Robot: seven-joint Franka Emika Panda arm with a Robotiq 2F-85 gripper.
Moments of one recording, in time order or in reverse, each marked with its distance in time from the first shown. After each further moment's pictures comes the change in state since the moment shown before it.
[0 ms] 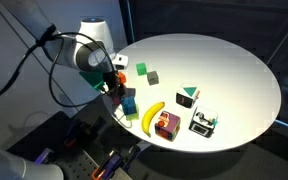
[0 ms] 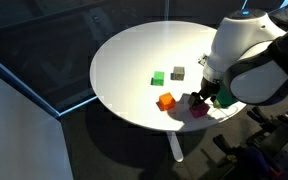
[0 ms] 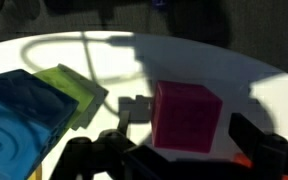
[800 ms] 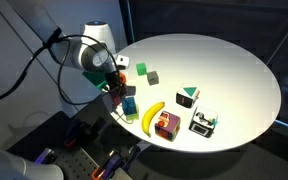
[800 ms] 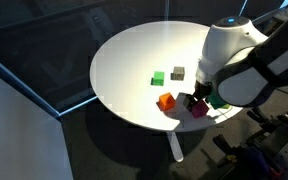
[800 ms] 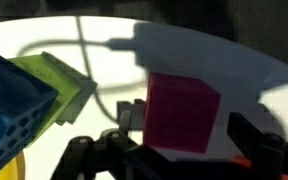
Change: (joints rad) arm 0.067 0.075 -0.048 0.065 -0.001 0.000 0.000
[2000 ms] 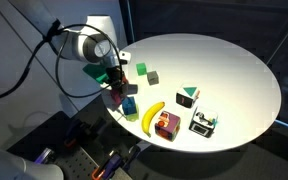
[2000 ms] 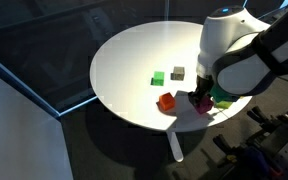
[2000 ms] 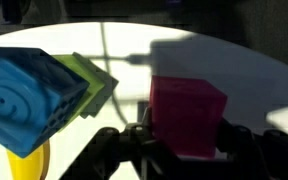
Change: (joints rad) arm 0.062 -0.051 -0.078 0.033 -0.037 -0.159 0.008
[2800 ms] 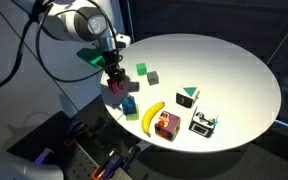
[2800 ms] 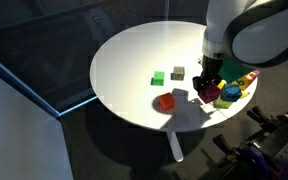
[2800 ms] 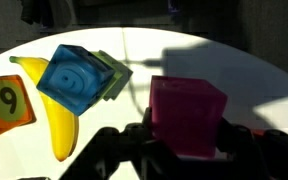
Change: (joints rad) arm -0.047 -0.190 0.026 0.001 -0.027 -0.201 0.004
